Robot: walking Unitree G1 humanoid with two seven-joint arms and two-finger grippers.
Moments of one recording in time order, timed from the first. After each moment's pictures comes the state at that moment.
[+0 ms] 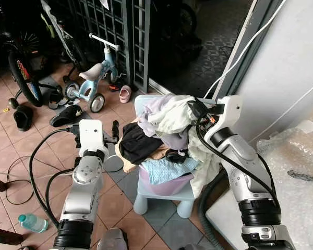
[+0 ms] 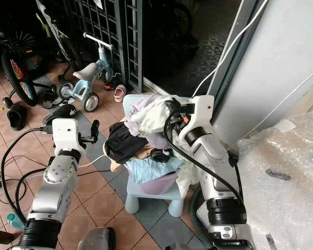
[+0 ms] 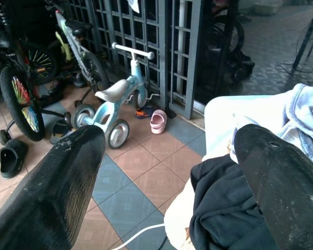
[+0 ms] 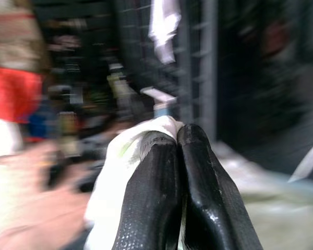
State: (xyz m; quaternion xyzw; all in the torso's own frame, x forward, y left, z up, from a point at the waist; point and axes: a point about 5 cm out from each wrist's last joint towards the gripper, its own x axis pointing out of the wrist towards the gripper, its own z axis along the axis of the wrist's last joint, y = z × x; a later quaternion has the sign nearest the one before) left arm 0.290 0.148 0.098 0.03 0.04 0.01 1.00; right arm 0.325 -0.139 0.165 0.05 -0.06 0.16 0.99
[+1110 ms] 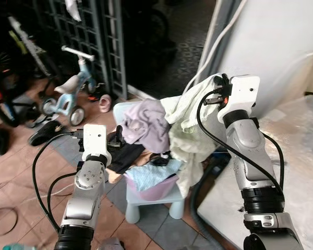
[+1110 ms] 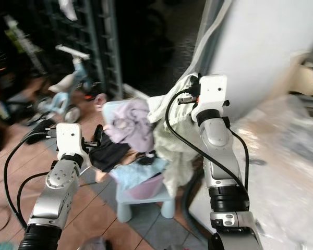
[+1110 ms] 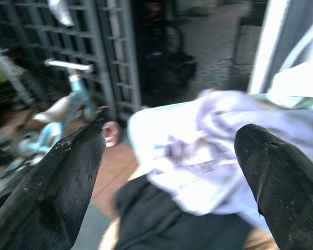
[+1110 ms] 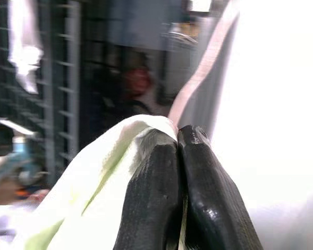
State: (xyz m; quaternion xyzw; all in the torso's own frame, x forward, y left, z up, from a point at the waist) left arm 0.285 0.139 0.095 0.03 0.04 -0.01 1.00; right arm 0.333 -0.157 0.188 -0.05 -0.12 0.03 0.99
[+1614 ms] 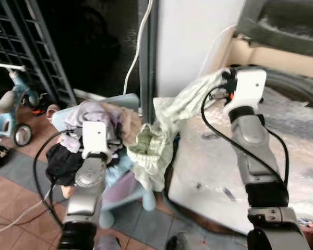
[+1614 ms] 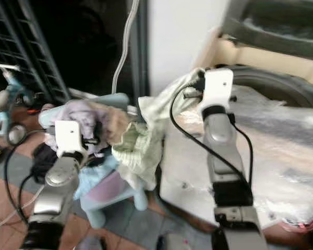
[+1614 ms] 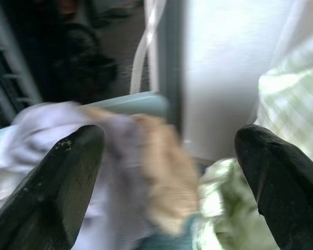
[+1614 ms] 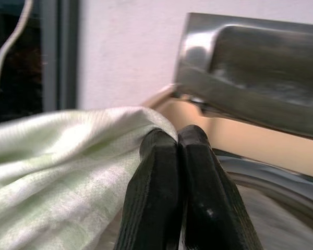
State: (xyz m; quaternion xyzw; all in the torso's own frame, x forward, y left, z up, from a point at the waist) left arm 0.286 0.128 0.095 0.03 0.04 -0.02 1.00; right arm 0.338 -0.174 0.186 -0.07 -0.11 -0.01 0.99
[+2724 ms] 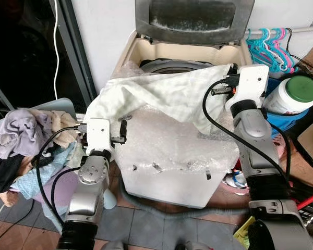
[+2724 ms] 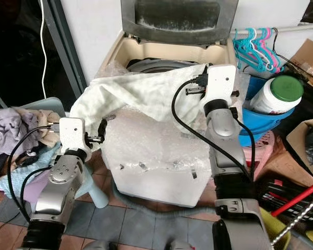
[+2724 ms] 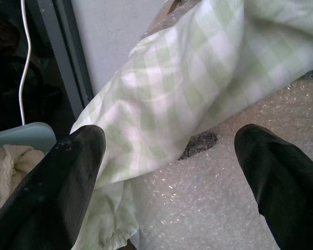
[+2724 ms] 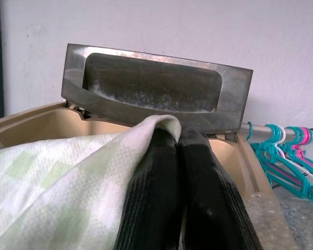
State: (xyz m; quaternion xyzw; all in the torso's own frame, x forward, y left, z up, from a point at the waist) left arm 0.288 0.135 0.107 0.02 0.03 -0.02 1.00; right arm 0.350 -0.168 0.202 -0.07 -0.13 0.02 0.99
